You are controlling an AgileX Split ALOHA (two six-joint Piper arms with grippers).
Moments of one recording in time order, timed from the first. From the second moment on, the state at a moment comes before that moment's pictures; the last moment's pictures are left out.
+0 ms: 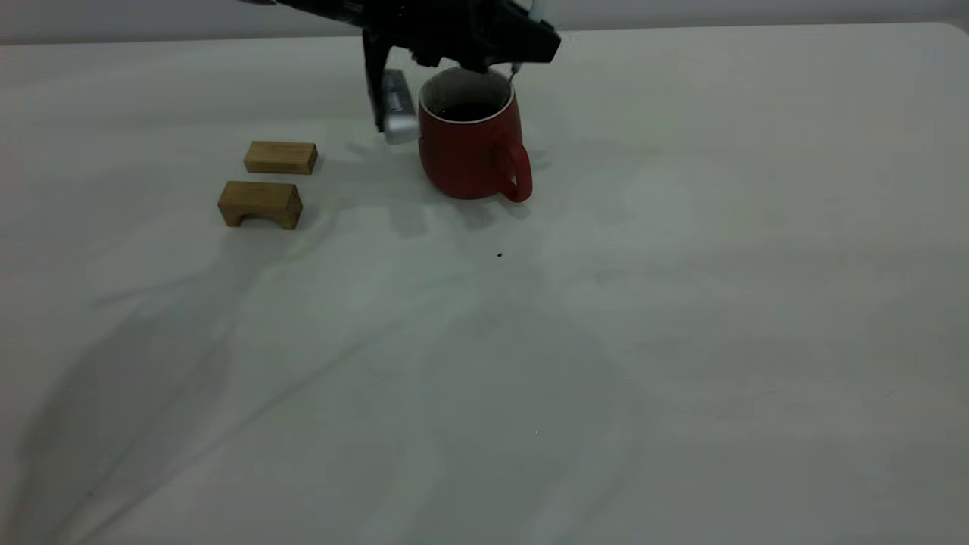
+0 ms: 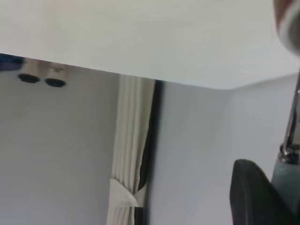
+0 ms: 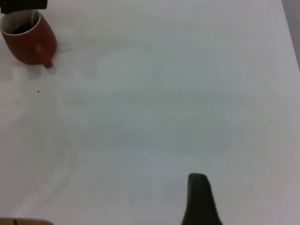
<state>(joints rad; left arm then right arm) -0.26 2.62 -1.86 -1.45 0.78 -1.17 0.05 0.02 -0.47 0.03 1.13 0.00</state>
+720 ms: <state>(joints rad) -0.29 2.68 -1.92 -1.58 0.65 -1.05 0.05 0.02 -0.47 0.03 1.13 0.00</state>
